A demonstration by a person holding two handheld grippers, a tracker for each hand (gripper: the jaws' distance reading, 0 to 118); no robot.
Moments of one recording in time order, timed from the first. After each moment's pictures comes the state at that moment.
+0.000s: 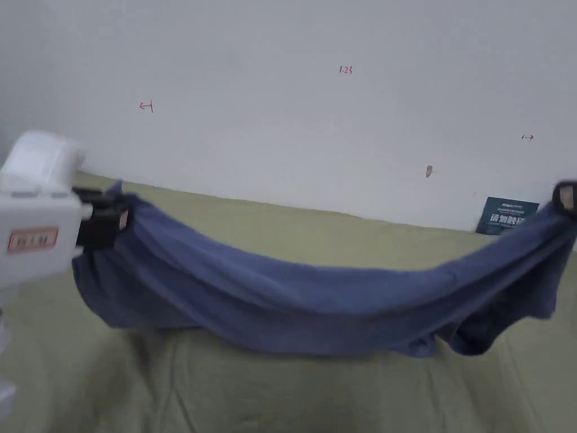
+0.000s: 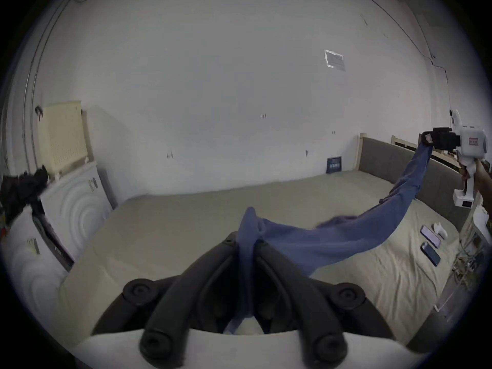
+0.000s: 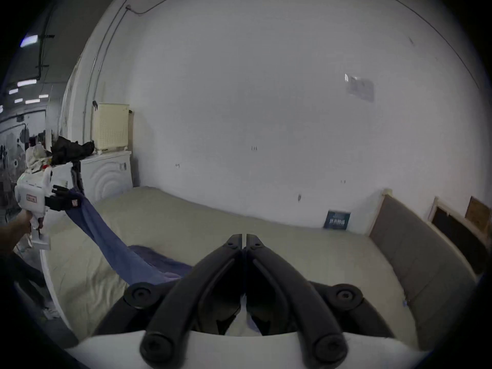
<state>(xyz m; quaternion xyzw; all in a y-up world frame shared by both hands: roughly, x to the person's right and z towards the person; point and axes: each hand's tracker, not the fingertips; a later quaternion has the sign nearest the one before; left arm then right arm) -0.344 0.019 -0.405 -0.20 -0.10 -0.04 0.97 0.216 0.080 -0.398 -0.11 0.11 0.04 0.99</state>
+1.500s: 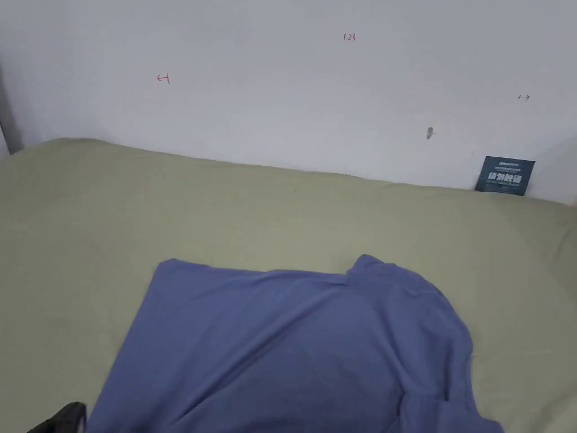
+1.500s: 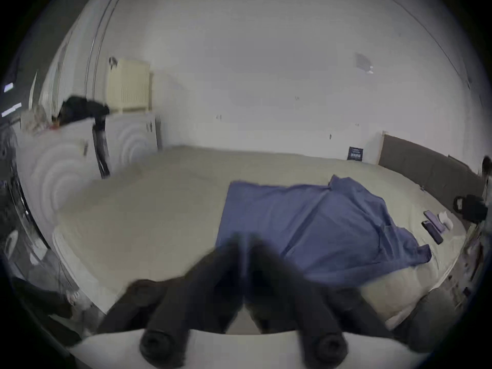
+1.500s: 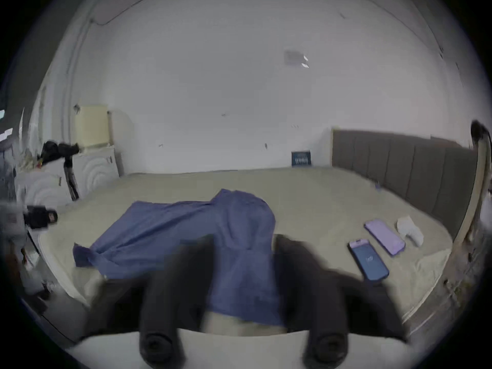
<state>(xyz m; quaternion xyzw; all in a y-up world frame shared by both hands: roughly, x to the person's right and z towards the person) -0.291 -0.119 -0.128 -0.16 0.04 0.01 0.99 0.140 -0.112 -0.103 -0.11 0.00 0.01 0.99</state>
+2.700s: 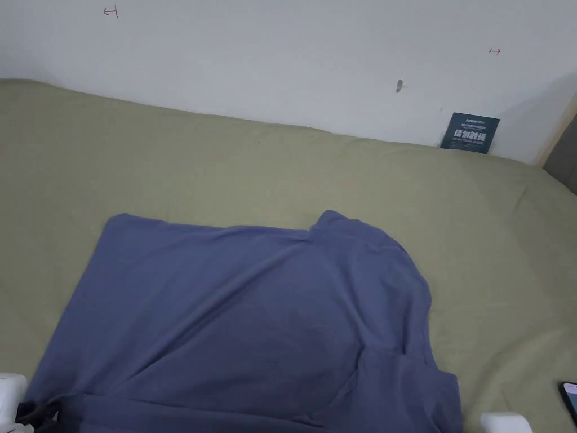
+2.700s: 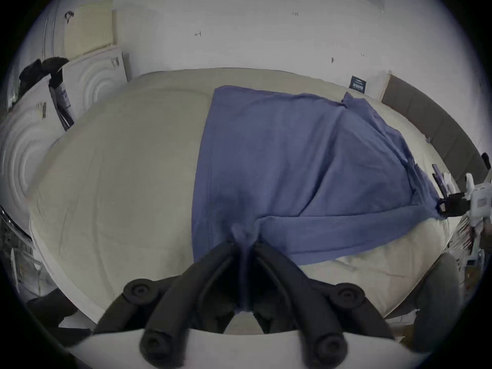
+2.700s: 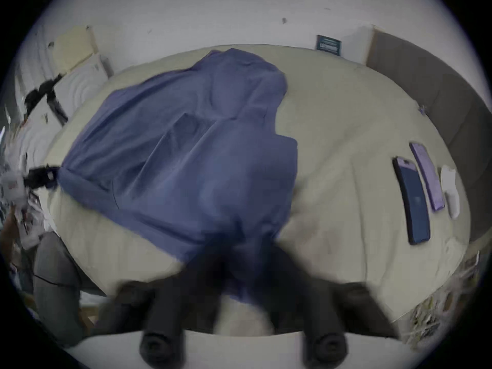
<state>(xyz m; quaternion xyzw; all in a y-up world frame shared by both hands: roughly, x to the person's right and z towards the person) -0.349 -0.216 -0.235 -0.41 -0.02 0.02 0.91 0.193 -0.206 -0.222 -0.46 0.05 0.05 0.89</state>
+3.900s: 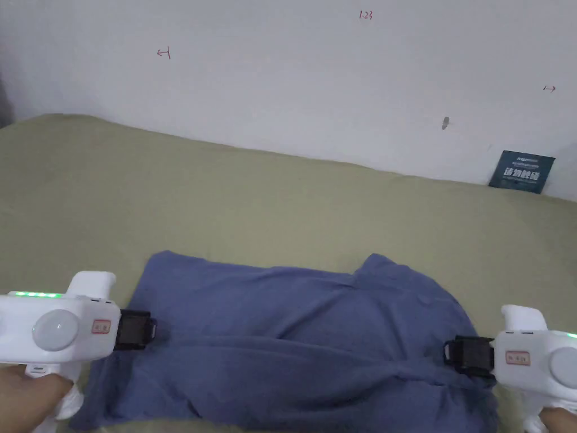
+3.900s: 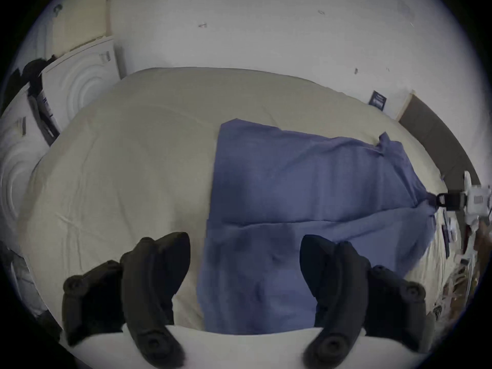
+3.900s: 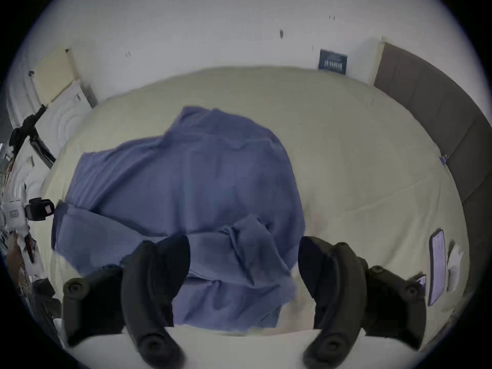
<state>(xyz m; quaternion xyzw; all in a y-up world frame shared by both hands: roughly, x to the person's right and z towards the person) -0.375 -0.185 -0.419 -0.42 0.00 0.07 0.91 0.203 -0.159 -0.431 -0.40 0.05 -0.04 0.92</state>
